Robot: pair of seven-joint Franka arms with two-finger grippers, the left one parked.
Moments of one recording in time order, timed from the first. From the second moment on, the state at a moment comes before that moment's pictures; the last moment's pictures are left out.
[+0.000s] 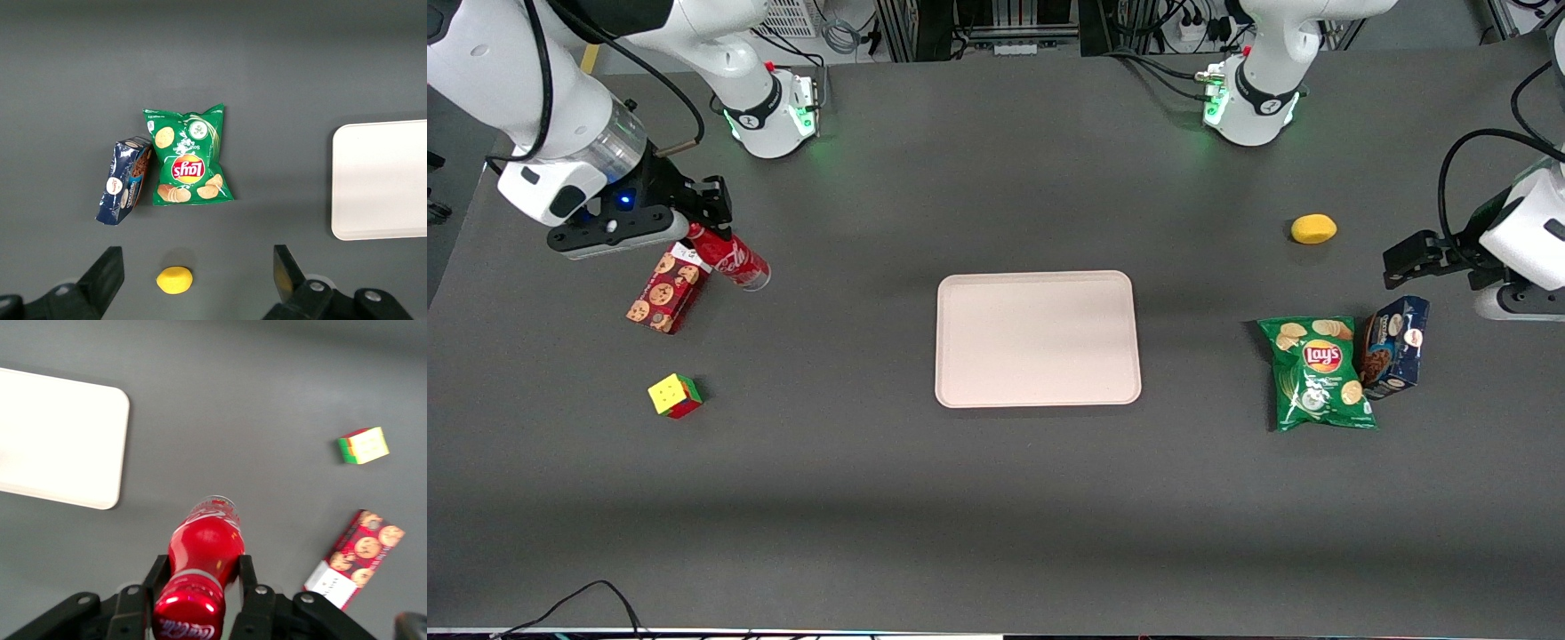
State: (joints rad) arm 0.23 -0.12 0.06 -1.82 0.05 1.68 0.11
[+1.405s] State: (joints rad) arm 0.53 0.35 0.20 -1.68 -0.01 2.01 0.74
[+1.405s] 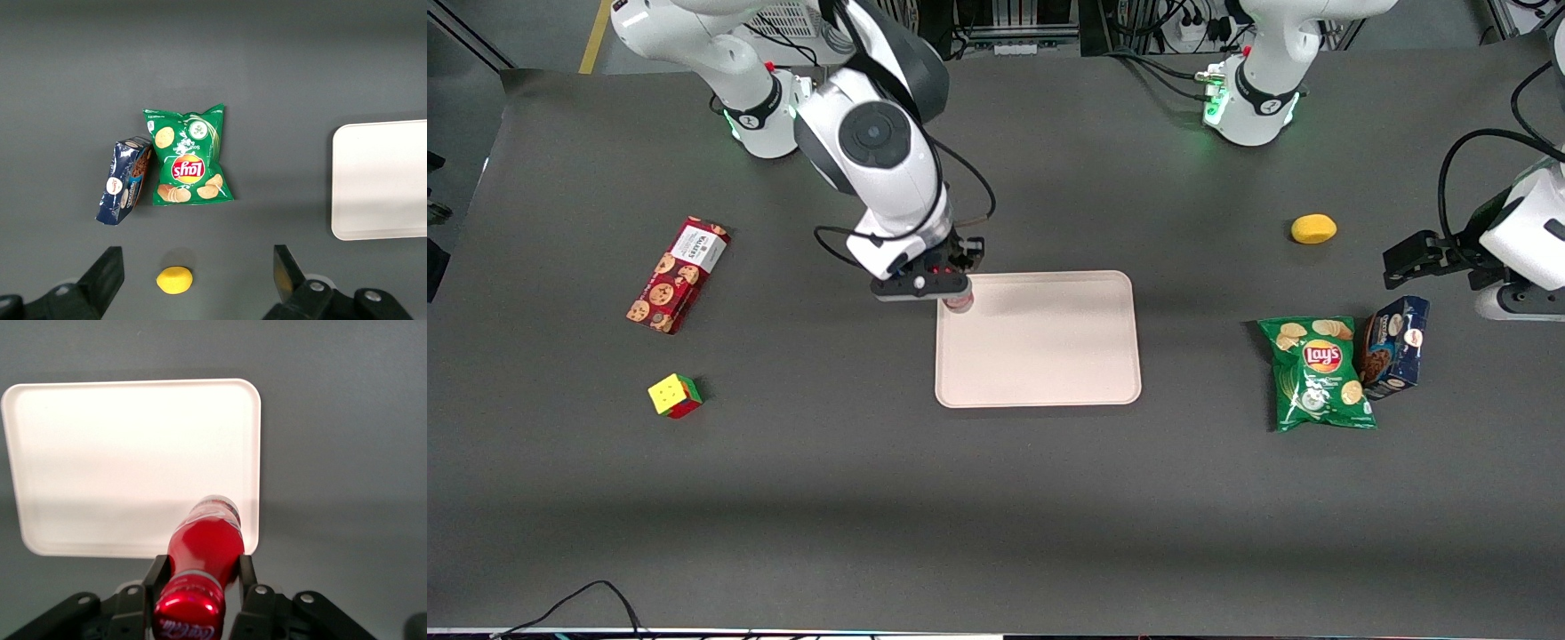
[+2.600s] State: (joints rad) arm 0.54 0.53 0.20 -1.69 -0.15 2.22 0.82
